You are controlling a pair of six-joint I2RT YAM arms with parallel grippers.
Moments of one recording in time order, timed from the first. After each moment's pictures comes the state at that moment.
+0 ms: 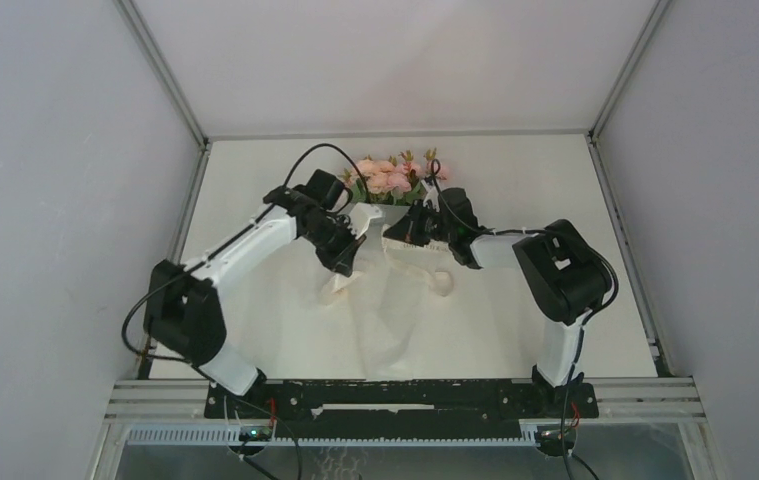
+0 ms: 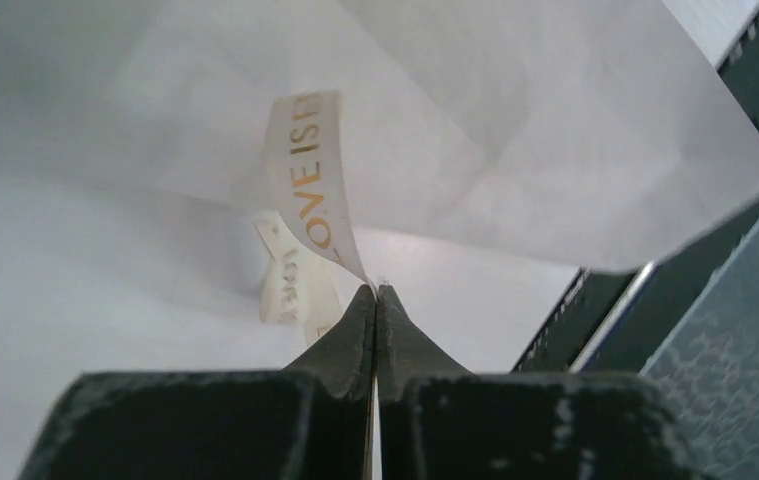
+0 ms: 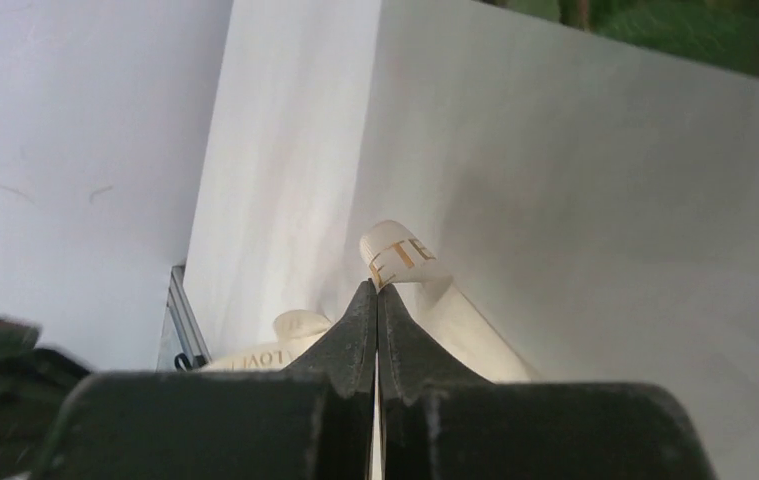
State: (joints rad) left arm -0.50 1.63 1.29 -0.90 0.45 0.37; right arm 0.51 1.87 0.92 0.52 -0.48 0.80
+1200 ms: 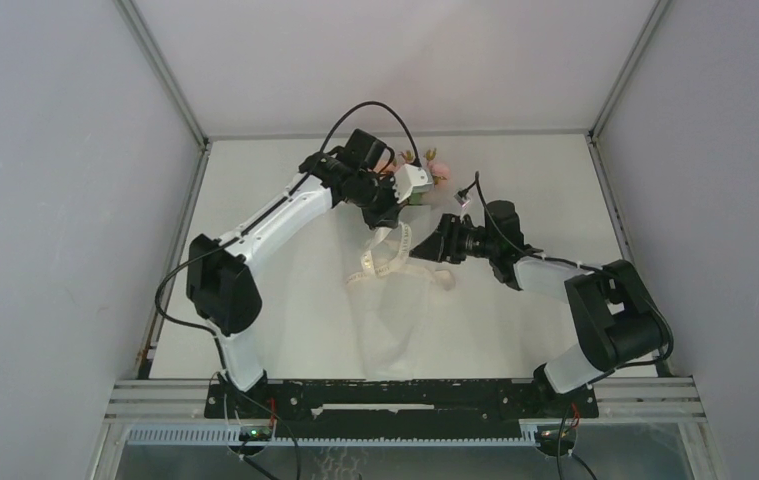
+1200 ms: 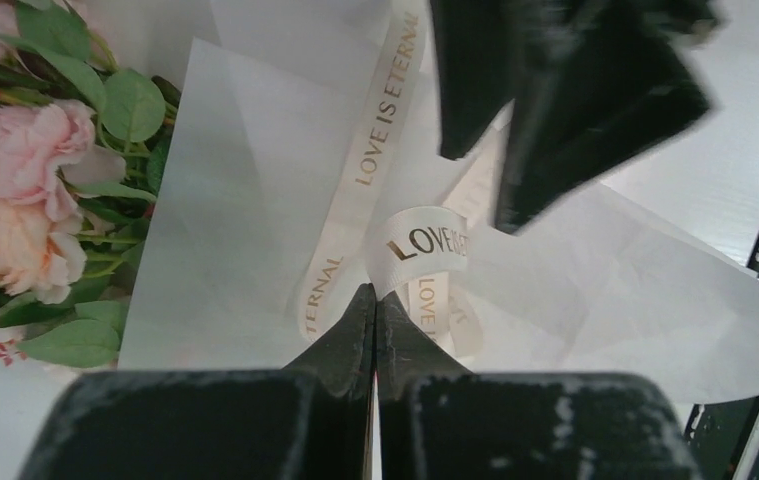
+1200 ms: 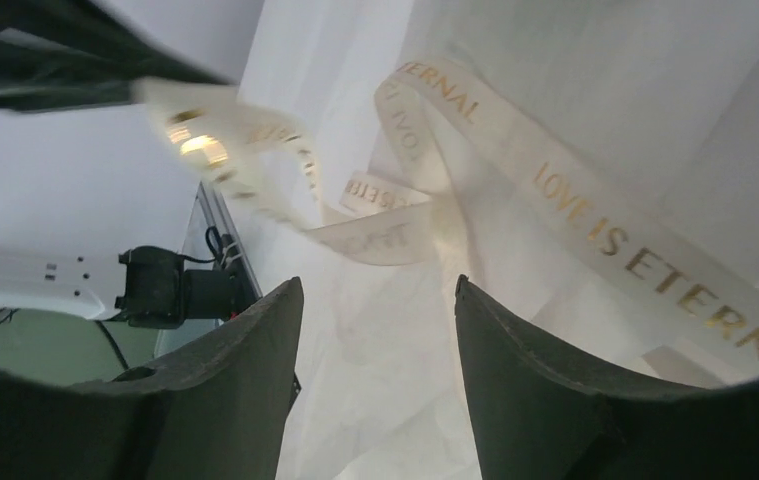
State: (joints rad) left arm -0.63 1.82 1.74 -0.88 0.45 0.58; right arm 0.35 1.55 0.68 0.40 -0.75 0.68
